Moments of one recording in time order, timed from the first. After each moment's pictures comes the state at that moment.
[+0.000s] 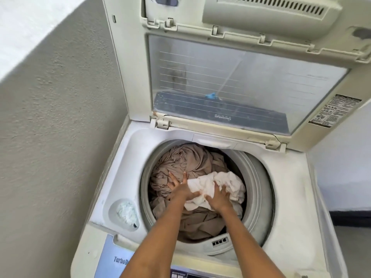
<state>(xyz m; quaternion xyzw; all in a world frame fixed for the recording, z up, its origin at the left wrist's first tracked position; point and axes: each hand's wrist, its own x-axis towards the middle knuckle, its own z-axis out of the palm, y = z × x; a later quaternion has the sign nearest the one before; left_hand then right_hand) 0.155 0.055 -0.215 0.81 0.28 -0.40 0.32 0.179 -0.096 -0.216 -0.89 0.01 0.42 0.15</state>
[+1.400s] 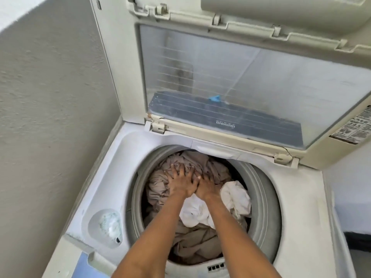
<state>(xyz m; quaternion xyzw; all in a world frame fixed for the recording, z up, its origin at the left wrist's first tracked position) 0.206 0.057 -0.228 0.91 0.20 -0.31 0.18 0.244 -0.039 -0.255 -0.92 -0.15 0.37 0.02</state>
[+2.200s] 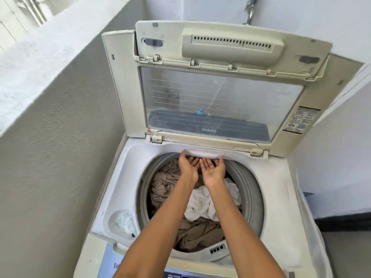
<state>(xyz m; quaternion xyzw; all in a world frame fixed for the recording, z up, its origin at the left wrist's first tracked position) 0.232 0.035 -0.092 0.21 0.43 0.05 0.88 0.245 -0.032 -0.100 -0.28 0.36 0.14 0.88</state>
